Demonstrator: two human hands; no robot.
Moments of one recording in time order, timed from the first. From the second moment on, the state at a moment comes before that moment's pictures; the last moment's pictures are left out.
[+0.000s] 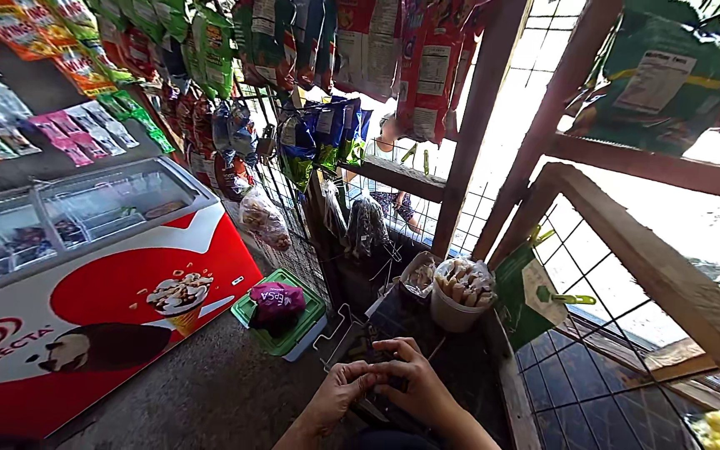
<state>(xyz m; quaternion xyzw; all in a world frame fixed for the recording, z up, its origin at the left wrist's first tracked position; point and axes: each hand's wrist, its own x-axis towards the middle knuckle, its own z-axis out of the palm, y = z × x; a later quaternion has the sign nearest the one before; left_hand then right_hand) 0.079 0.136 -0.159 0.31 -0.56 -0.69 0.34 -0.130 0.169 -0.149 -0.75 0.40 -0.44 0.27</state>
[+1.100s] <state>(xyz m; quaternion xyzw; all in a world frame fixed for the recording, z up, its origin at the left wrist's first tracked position) 0.076 0.134 -0.152 0.32 -0.57 -0.67 0.36 -0.119 0.172 -0.160 -0.78 0.43 -0.45 -0.05</state>
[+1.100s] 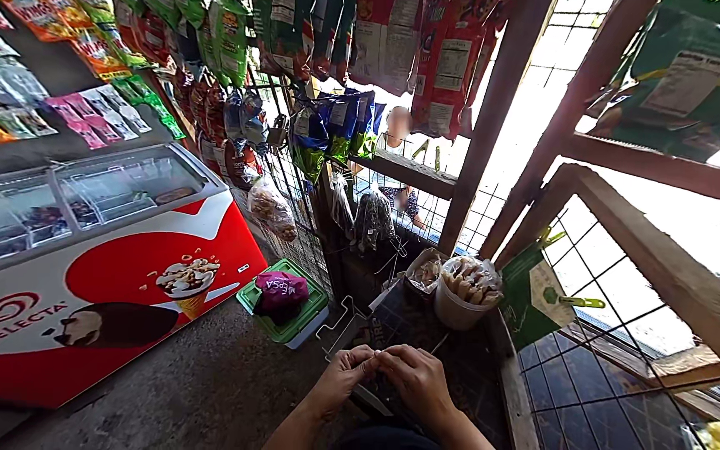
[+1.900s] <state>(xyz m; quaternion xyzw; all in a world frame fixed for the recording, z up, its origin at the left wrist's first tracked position) 0.080 0.153 -0.147 0.38 -0.38 -0.75 0.38 -0.115 0.177 -0.159 -0.80 0.41 -0.44 0.03</state>
